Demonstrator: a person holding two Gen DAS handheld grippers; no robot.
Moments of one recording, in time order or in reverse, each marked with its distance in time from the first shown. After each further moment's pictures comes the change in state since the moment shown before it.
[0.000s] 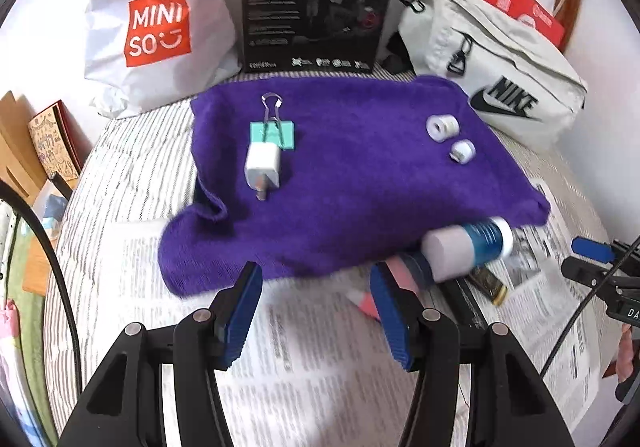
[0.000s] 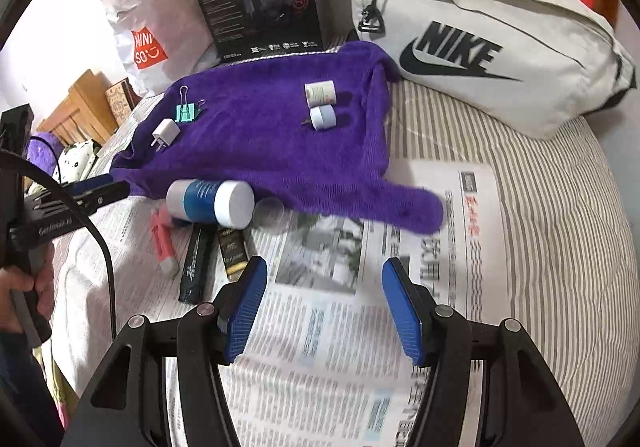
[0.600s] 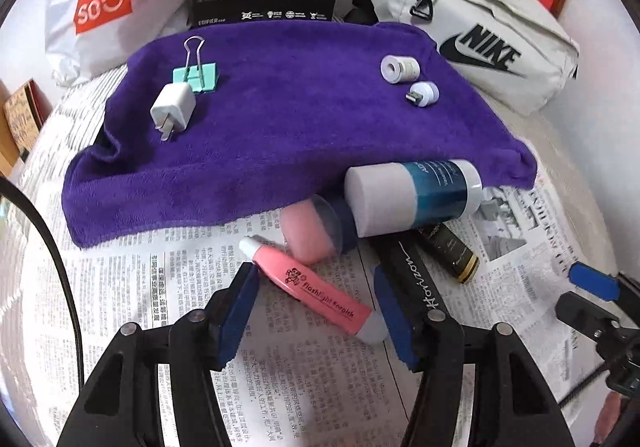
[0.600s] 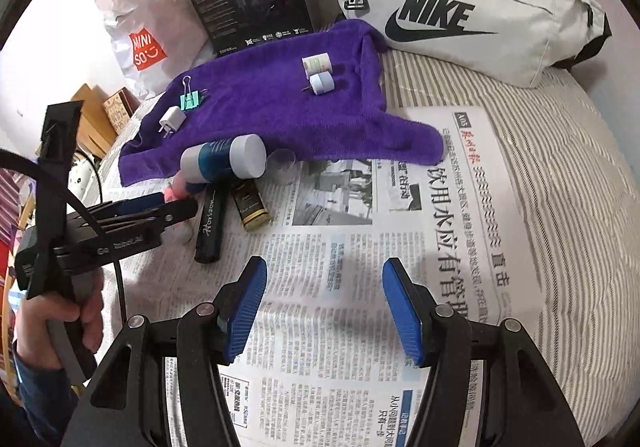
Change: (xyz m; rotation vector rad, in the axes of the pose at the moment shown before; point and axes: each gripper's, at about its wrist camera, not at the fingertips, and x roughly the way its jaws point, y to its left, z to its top) left arm 0.033 -0.058 -0.024 0.010 0.091 -0.032; right arm -0.009 0.007 -0.044 0.097 0.001 0.024
